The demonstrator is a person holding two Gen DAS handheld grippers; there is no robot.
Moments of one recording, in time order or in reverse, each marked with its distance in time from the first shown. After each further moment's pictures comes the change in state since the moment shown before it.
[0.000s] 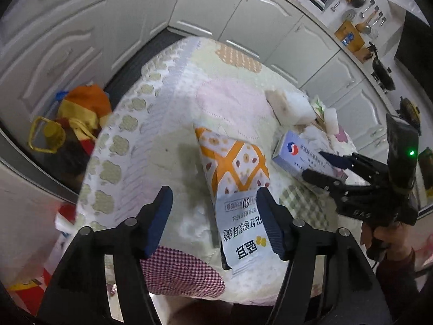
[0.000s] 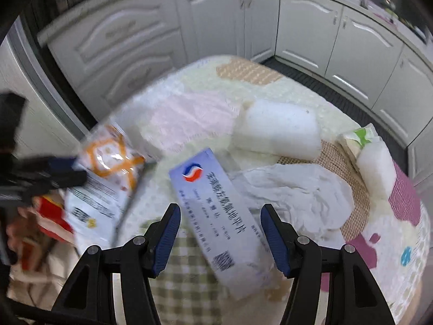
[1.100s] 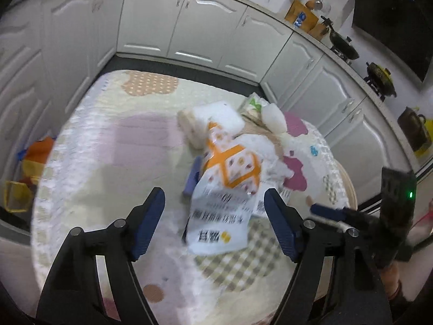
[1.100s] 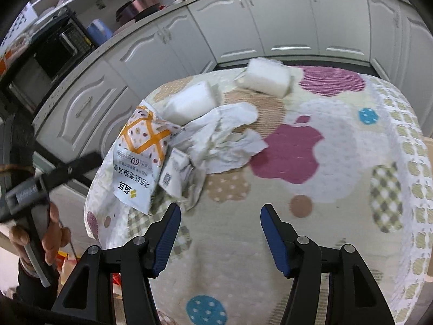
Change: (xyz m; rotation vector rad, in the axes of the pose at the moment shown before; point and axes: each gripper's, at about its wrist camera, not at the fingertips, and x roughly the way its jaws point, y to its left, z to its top) left arm 0.024 -0.099 0.032 0.225 -0.027 -0.128; right arm -0.071 -0.063 -0.108 0.498 -0.155 0.092
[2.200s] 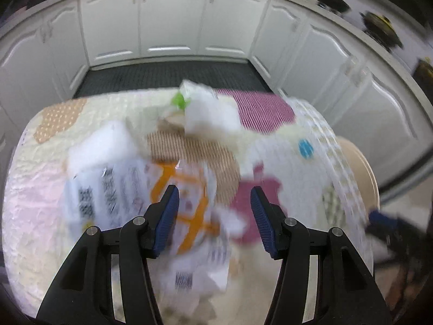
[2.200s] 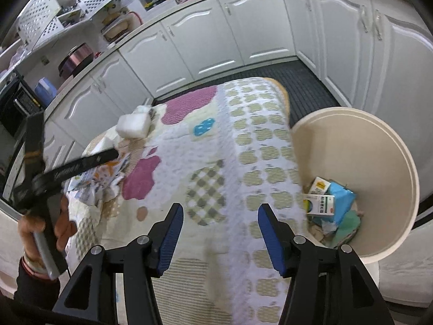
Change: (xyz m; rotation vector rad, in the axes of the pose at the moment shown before) left arm 0.110 -0.120 0.033 0.219 0.104 0.088; right arm -0.092 -0.139 -0.026 0.255 -0.152 -0.178
